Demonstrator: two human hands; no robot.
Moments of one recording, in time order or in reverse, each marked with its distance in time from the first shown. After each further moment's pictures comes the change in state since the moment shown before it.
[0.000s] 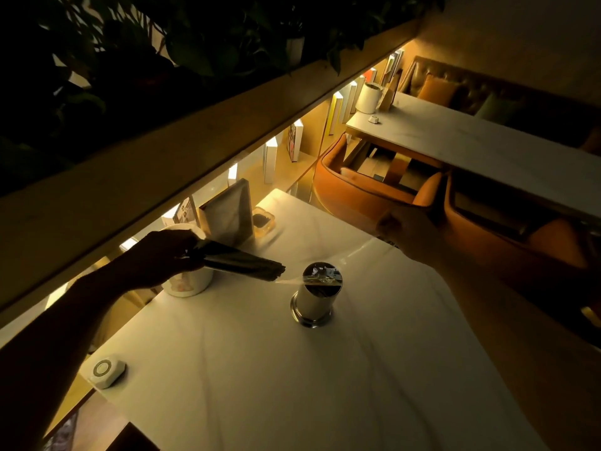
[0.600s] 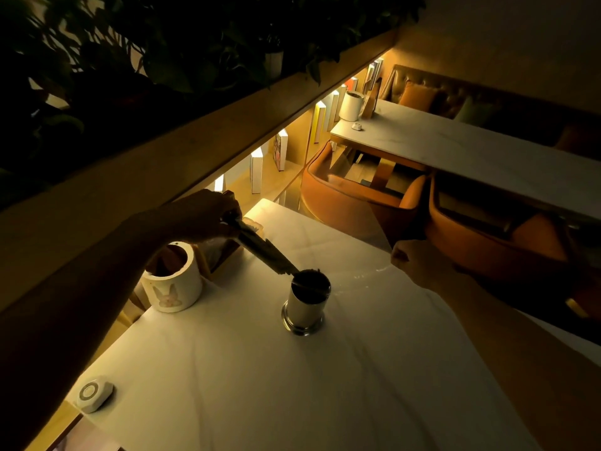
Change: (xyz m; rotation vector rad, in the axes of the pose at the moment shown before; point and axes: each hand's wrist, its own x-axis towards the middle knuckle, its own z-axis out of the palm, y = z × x) left_hand 0.100 0.068 -0.033 0.163 -0.096 0.117; right_hand -0.044 0.060 -0.002 -0.275 -0.119 0.181
